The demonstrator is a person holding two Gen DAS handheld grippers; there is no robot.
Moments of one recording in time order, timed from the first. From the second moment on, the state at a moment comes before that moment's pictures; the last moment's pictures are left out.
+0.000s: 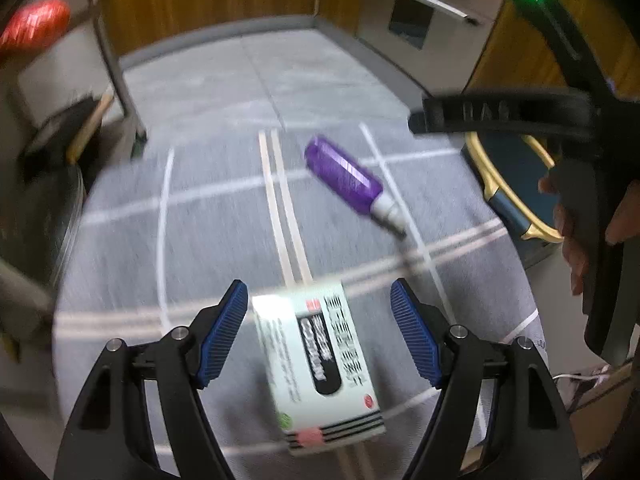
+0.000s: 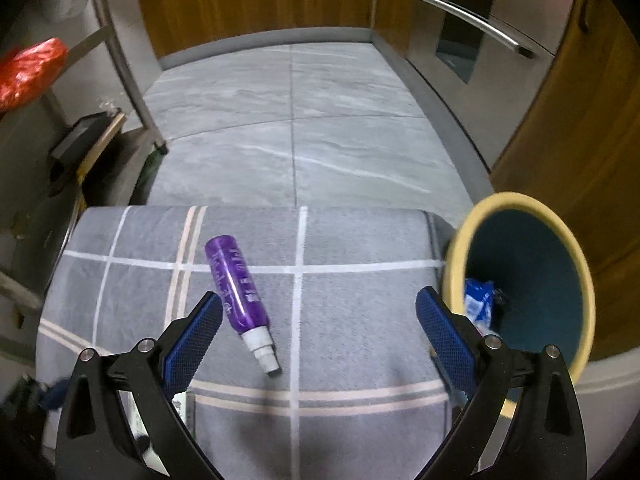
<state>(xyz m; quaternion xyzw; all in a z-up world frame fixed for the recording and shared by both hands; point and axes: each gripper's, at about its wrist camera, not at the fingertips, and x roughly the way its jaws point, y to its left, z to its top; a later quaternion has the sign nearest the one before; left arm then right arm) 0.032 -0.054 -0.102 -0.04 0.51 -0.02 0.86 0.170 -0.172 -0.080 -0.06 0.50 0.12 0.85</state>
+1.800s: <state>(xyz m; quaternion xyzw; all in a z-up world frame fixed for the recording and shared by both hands) 0.032 -0.066 -0.112 0.04 0.51 -0.08 0.86 0.169 -0.150 -0.065 -0.08 0.47 0.22 0.85</state>
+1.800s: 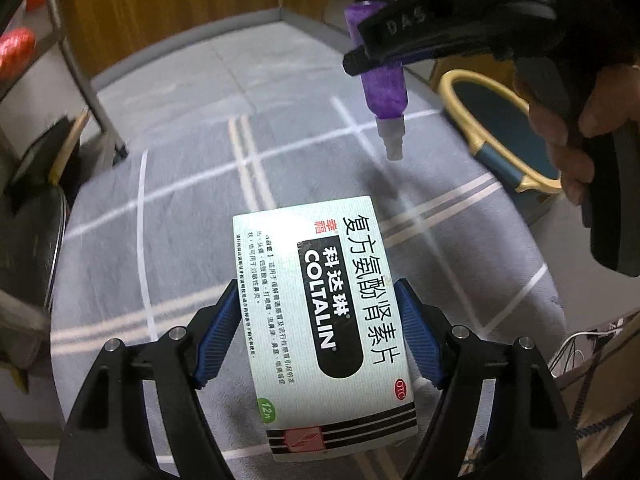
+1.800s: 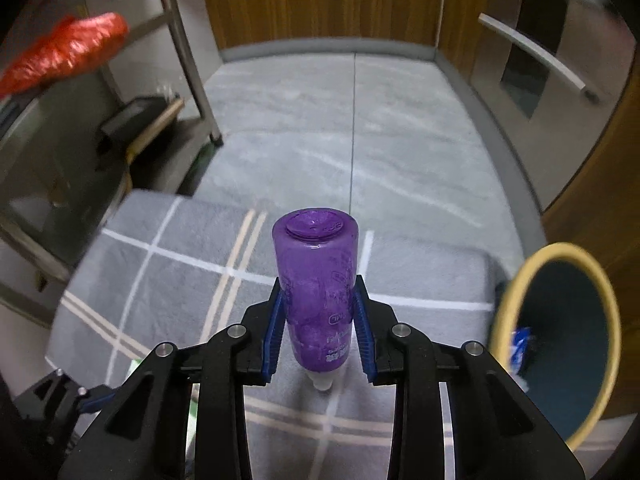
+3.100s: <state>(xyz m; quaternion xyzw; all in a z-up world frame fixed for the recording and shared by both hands) 0.179 -0.246 -0.063 0.15 0.42 -0.29 0.85 0.205 -0.412 -0.093 0.11 0.51 -0.08 0.85</state>
